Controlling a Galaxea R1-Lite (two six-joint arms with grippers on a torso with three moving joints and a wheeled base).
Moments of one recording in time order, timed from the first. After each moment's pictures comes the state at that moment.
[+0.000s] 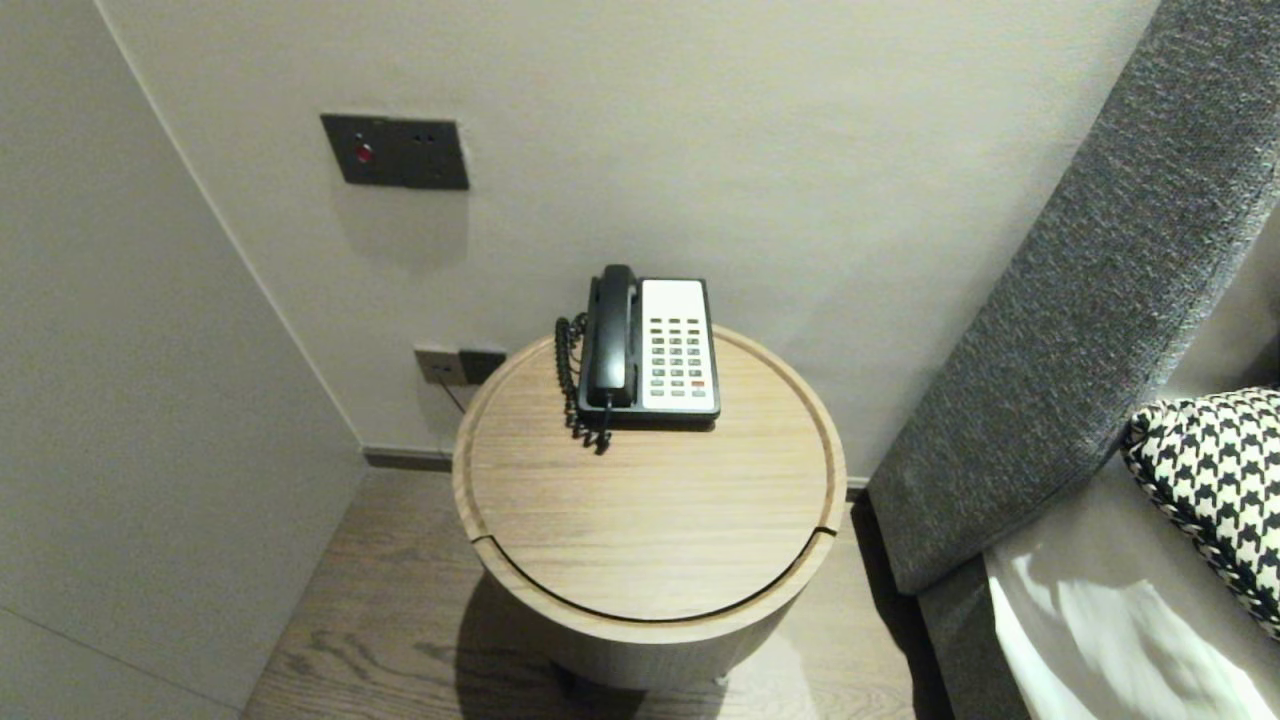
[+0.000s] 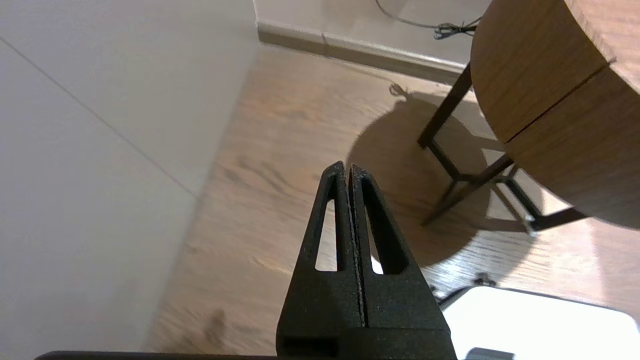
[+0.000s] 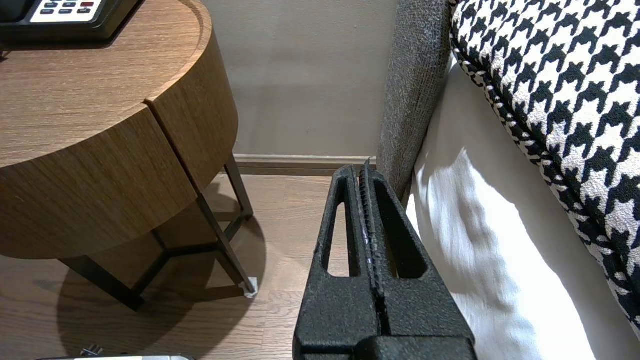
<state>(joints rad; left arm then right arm) 0.07 0.37 -0.18 0.10 0.04 -0.04 -0.01 0.00 0.00 -0.09 -0.02 0.03</state>
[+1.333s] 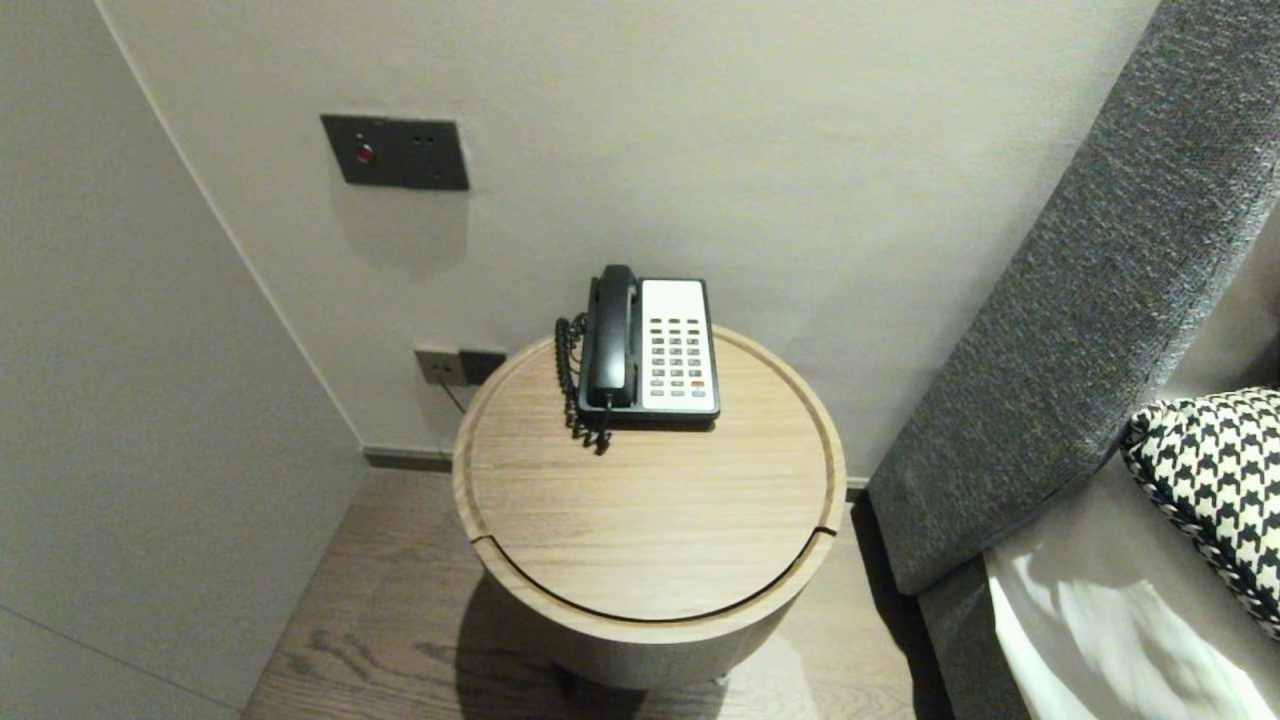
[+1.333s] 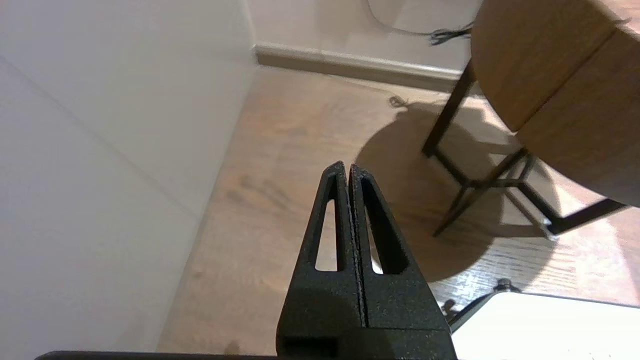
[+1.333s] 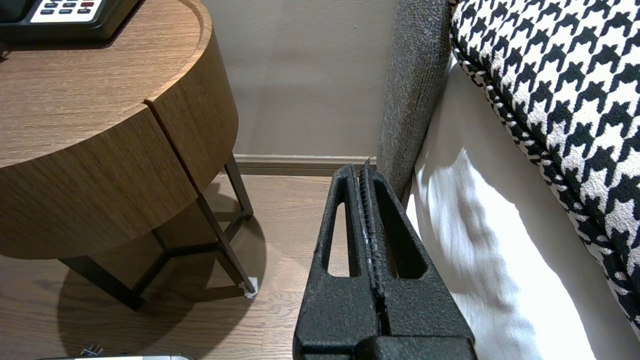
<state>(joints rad) 0.06 0.24 0.00 -0.03 0.01 0.00 -0.01 0.00 0.00 -0.09 -0.02 0.03</state>
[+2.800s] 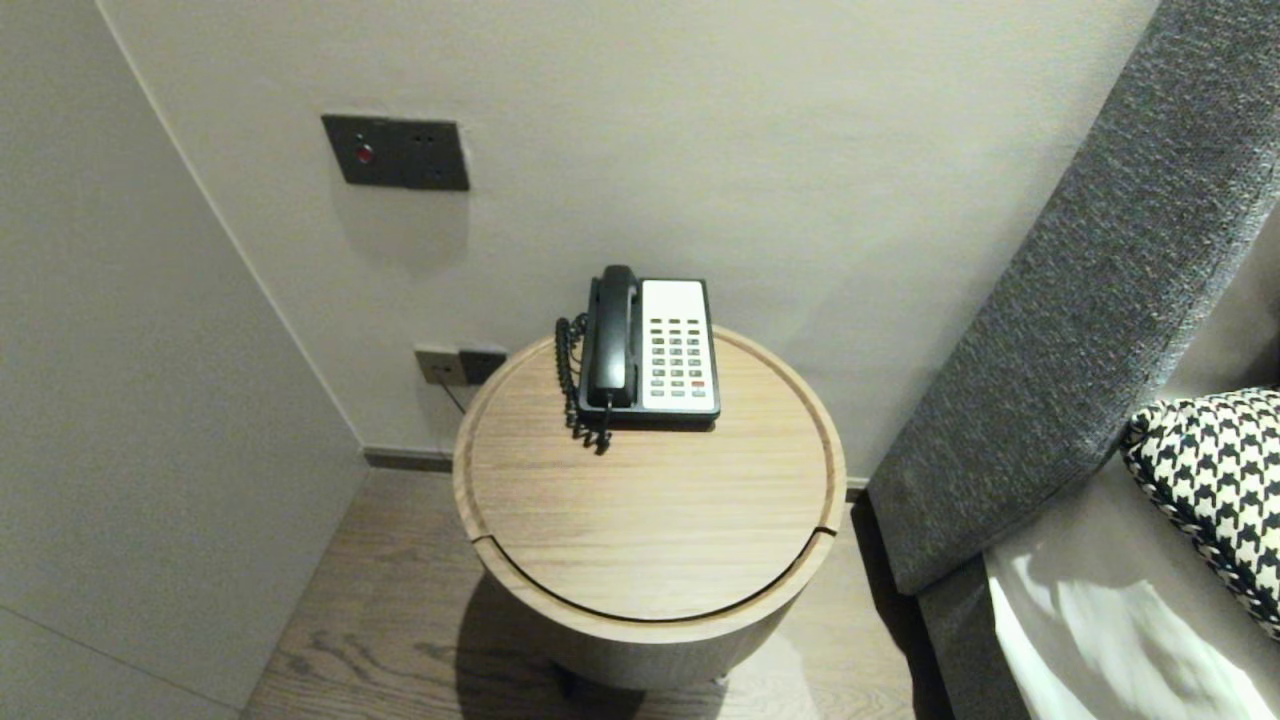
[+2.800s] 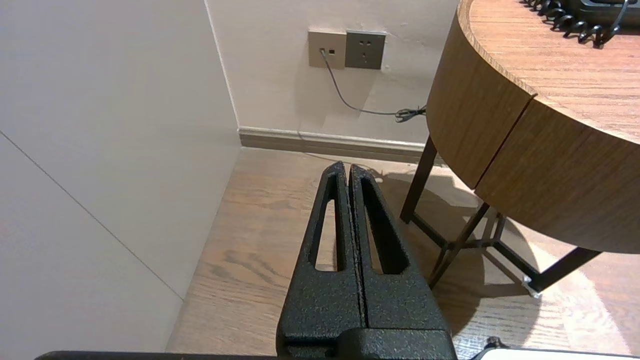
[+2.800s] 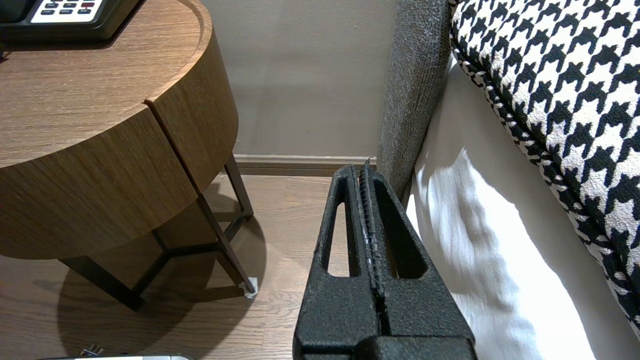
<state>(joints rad) 0.01 0.00 0.00 -0.01 0.01 0.00 -0.01 0.00 0.00 -0.09 -0.02 0.03</state>
